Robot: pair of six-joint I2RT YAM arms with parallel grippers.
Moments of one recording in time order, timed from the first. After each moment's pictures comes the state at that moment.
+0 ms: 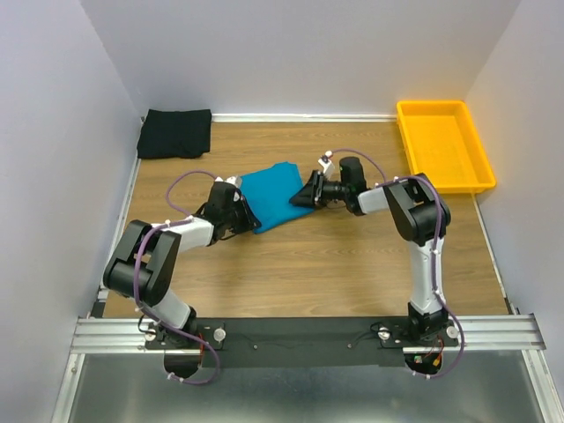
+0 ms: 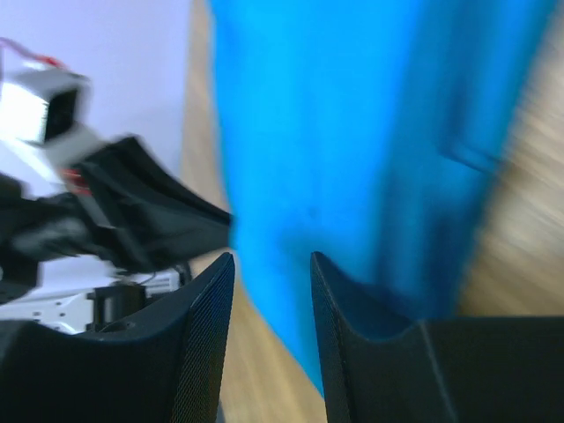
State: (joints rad) left arm -0.35 1.57 0.68 0.14 0.23 -0.62; right arm 0.38 2.16 1.15 0.59 -0.88 0.86
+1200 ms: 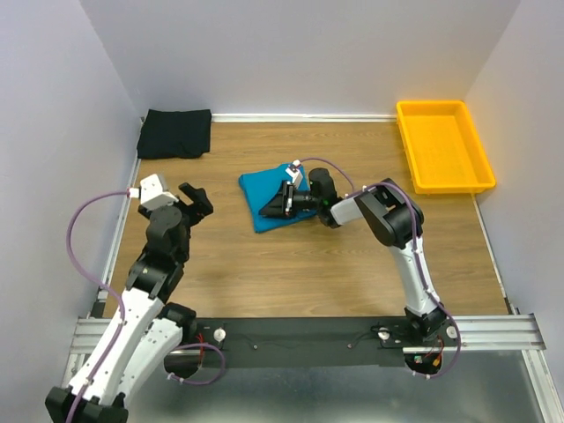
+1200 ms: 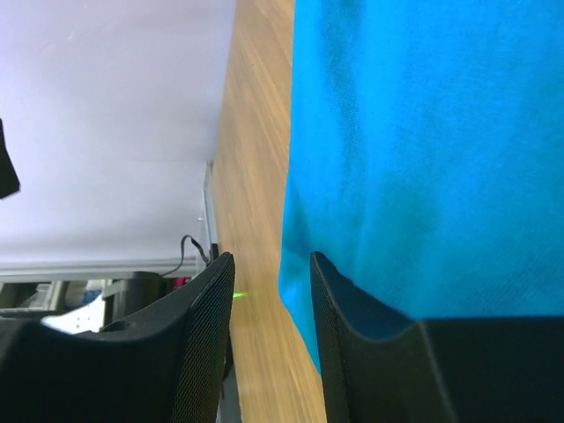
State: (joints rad) left arm -0.34 0.66 0.62 -0.17 -0.46 -0.53; right arm 0.59 2.31 1.20 0.82 -0.82 1.03
